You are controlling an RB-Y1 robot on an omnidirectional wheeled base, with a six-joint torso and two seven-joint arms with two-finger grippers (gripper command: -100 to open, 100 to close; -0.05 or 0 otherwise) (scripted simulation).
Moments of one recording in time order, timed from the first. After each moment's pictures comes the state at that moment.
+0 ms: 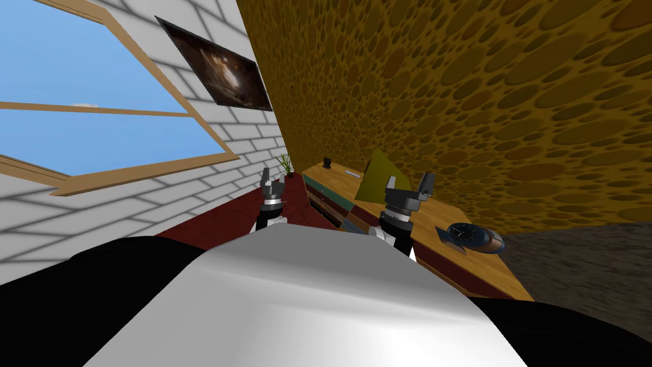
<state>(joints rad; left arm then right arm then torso) 0.53 0.04 0.01 -2.21 0.06 -0.56 0.17 0.53 0.02 -0.04 -2.35 -0.01 -0.56 -0.17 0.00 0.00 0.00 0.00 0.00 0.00</state>
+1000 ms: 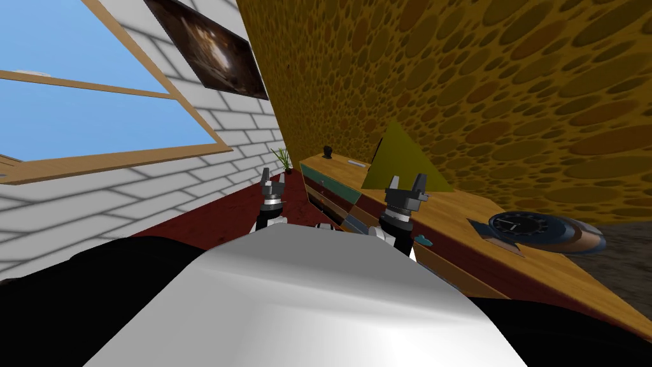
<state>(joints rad) 0.53 0.04 0.01 -2.21 0.06 -0.56 0.17 0.53 0.02 -0.04 -2.35 -0.01 -0.56 -0.17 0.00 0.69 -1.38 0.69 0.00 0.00</state>
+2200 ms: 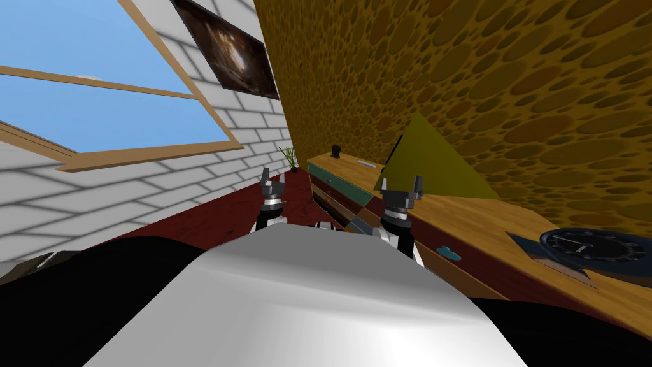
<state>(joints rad) 0.53 0.04 0.01 -2.21 0.06 -0.56 0.17 0.49 -0.18 -0.05 -2.24 -0.14 -0.59 -0.45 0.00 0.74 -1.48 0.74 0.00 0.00</state>
